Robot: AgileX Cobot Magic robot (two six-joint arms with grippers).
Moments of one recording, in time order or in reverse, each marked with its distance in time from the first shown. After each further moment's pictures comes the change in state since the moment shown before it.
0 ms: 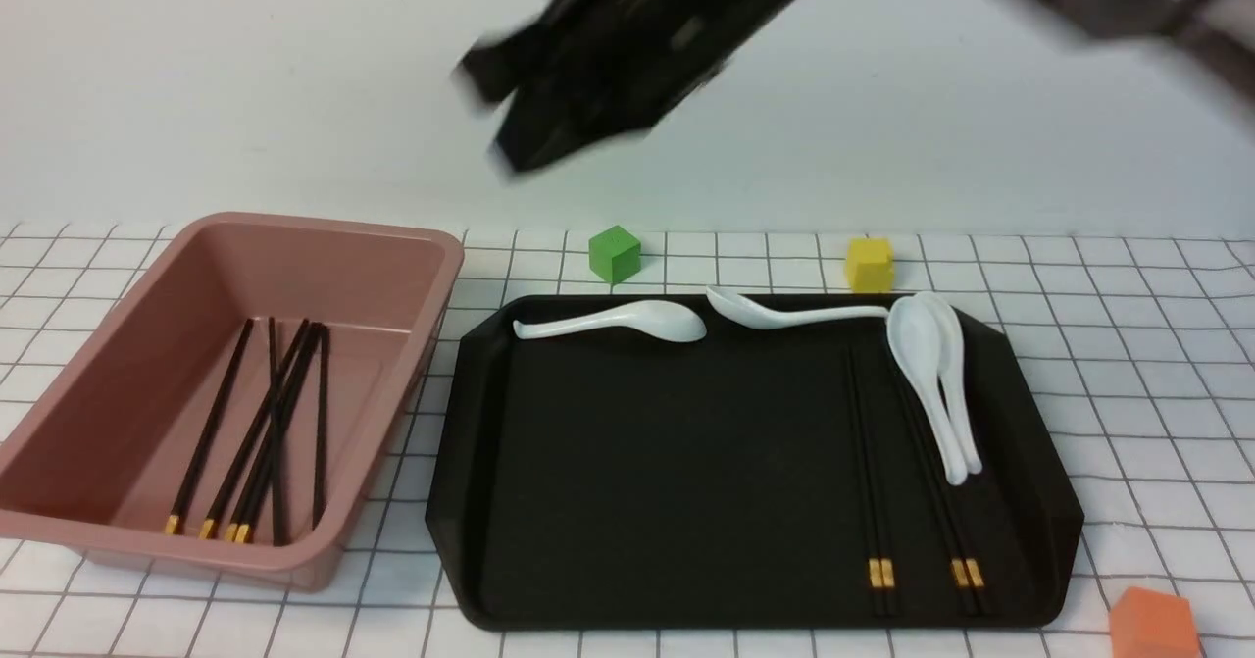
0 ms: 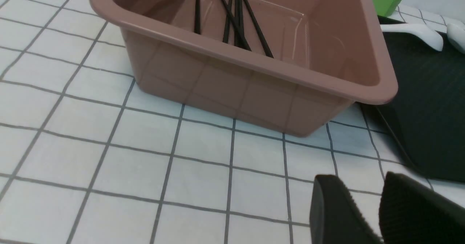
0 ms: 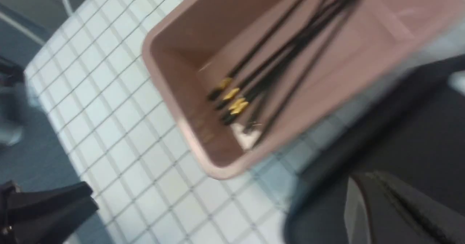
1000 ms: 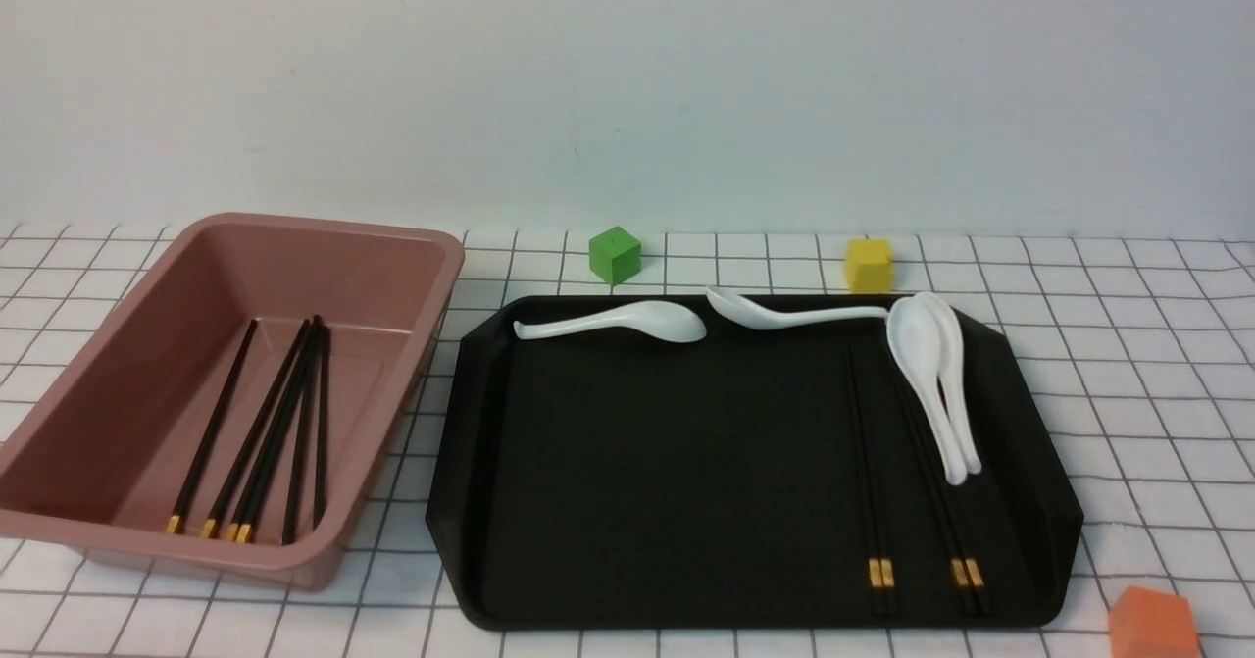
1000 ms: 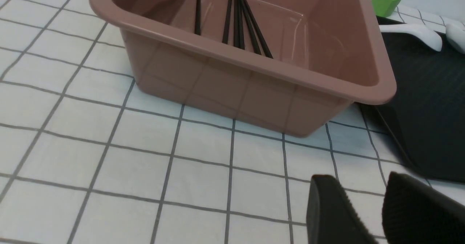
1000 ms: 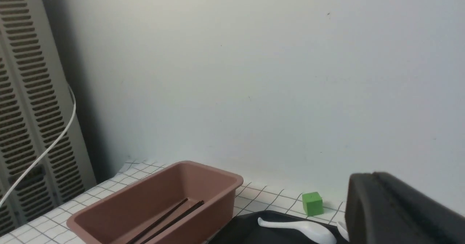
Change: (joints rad) right arm -0.047 -1.693 1.817 -0.258 -1.077 0.118; left arm 0.000 0.000 0.000 0.001 0.000 0.000
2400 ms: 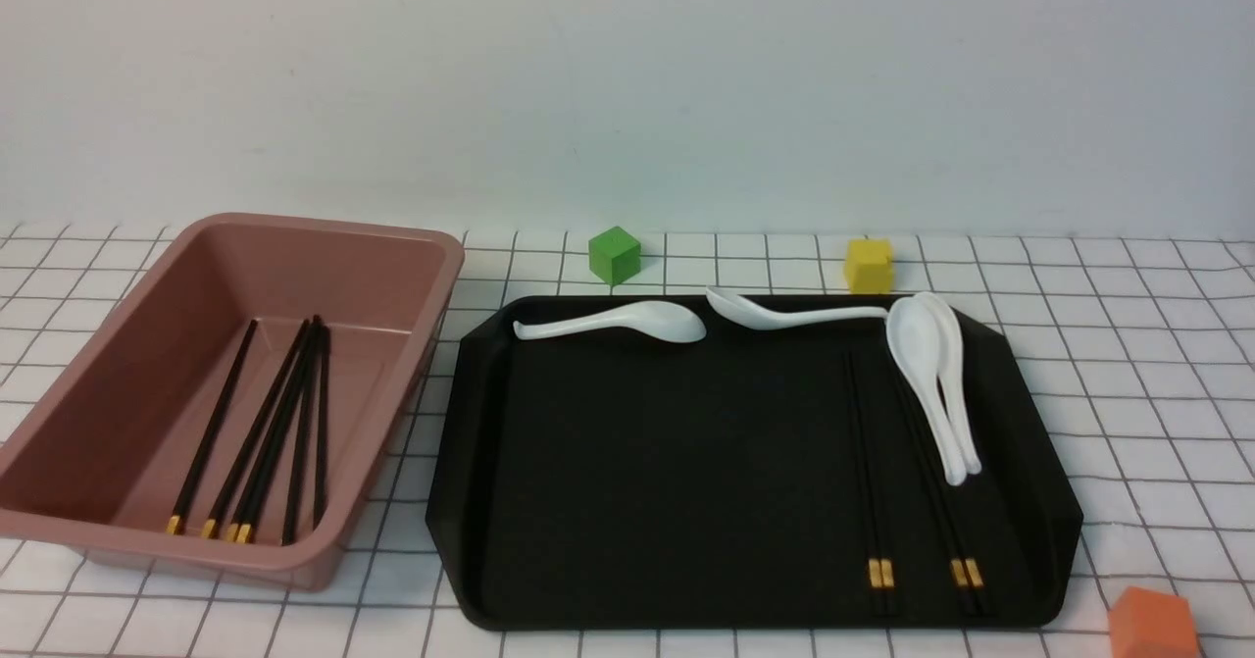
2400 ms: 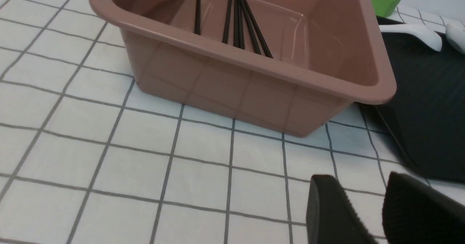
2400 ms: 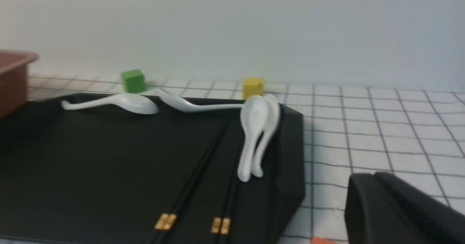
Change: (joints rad) right arm -0.440 -0.230 0.469 -0.122 -0.008 0.005; left arm 0.000 0.000 0.000 -0.001 0.000 0.000
